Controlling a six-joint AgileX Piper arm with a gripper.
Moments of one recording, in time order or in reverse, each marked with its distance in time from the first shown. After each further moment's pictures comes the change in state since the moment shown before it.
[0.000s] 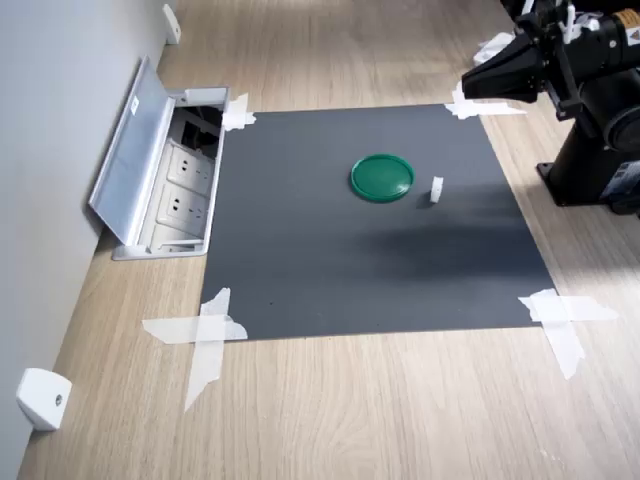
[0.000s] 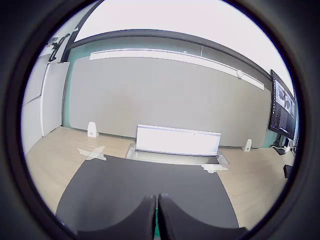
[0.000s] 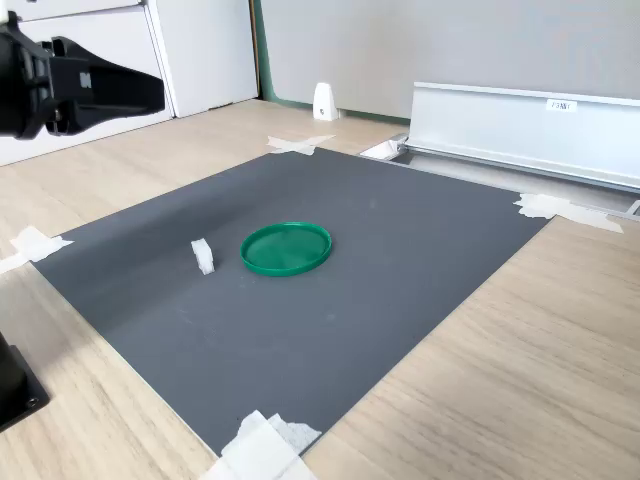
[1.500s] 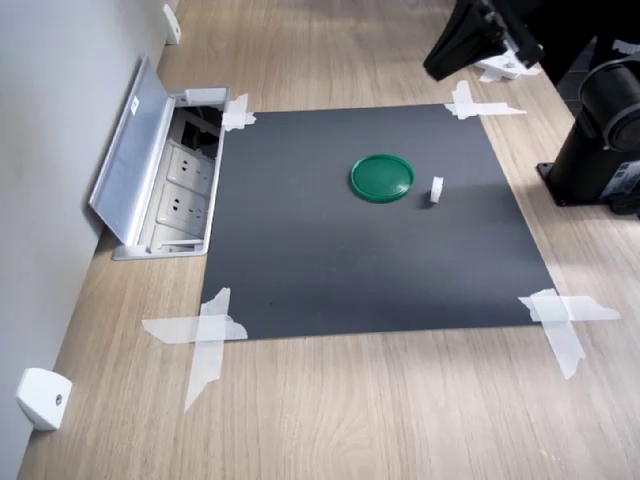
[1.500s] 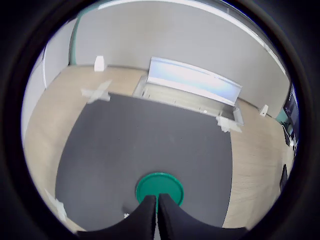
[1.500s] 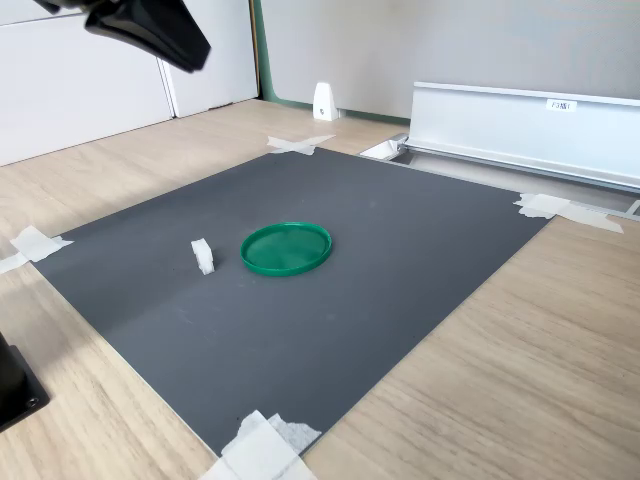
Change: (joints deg) arm 0.0 45.7 -32.0 -5.7 23.3 -3.9
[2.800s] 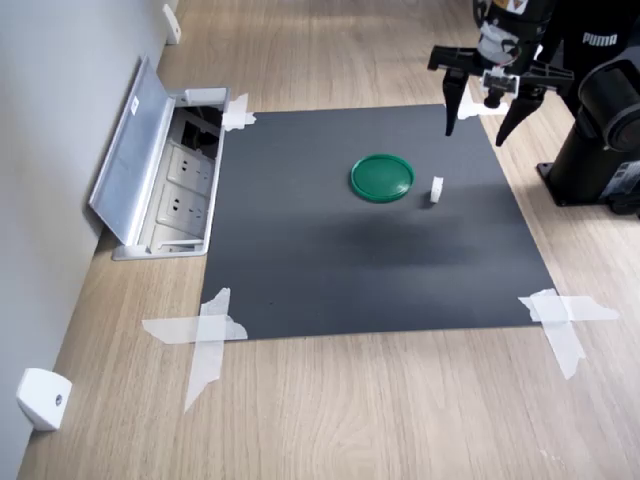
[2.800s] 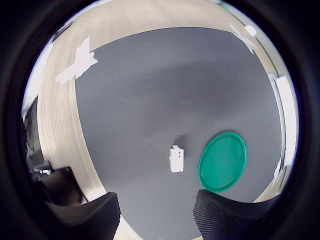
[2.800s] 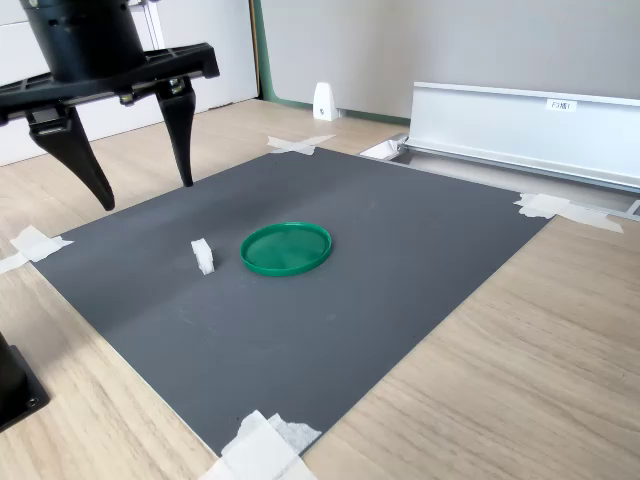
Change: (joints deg) arm 0.0 15.5 -0.6 -0.3 17.4 -56.8
